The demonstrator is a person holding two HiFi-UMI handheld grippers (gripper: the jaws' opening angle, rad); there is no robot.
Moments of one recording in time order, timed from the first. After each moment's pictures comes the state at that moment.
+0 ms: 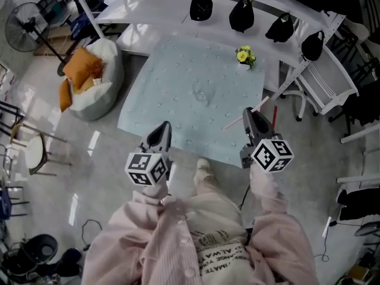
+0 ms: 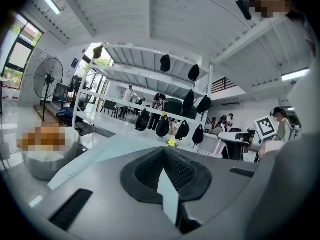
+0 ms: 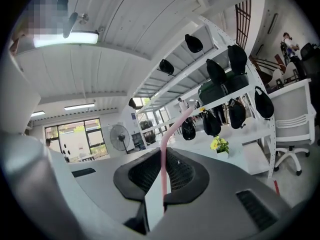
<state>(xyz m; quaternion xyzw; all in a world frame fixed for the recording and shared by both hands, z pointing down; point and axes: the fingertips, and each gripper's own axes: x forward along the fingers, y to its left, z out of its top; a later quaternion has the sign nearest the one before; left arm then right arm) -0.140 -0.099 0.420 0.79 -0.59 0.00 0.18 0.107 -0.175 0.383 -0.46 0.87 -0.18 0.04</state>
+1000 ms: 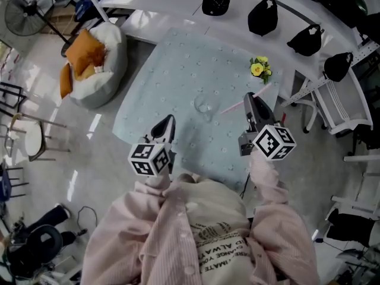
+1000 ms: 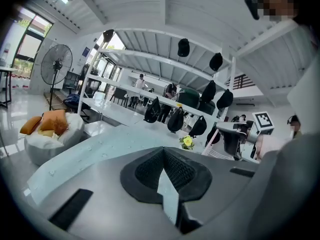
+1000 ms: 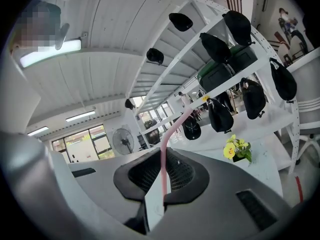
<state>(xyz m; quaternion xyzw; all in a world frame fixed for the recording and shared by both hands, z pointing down) -0.148 -0.241 0.474 0.75 -0.62 0.01 0.25 0.073 -0.359 0.406 -0.42 0.87 -0.24 0.06</state>
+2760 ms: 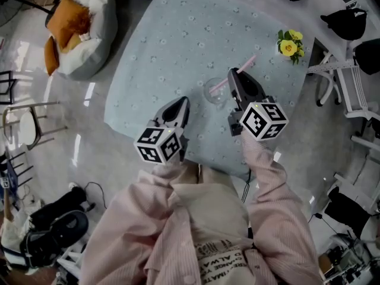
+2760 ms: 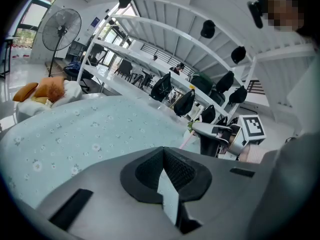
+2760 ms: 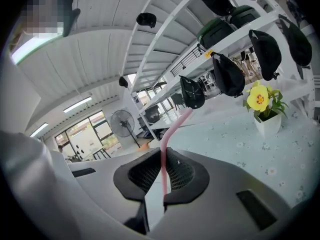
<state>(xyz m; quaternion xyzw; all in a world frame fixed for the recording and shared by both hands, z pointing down) -0.148 -0.306 0.586 0.73 -0.57 0.03 0.38 -0.036 -0.420 0.552 -0.38 0.87 -0.30 -0.04</state>
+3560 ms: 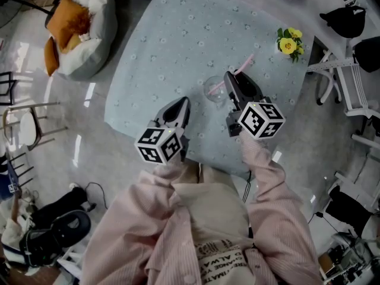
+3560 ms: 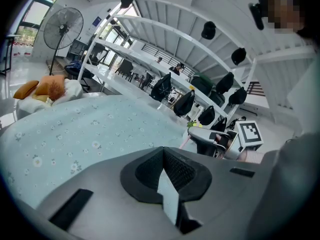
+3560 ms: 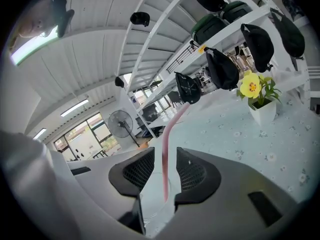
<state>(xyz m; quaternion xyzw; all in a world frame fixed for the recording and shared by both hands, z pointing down) -0.146 -0.301 0.587 0.73 -0.57 0.02 0.39 -0.034 -0.411 0.572 -0.39 0.86 -0.33 -0.04</state>
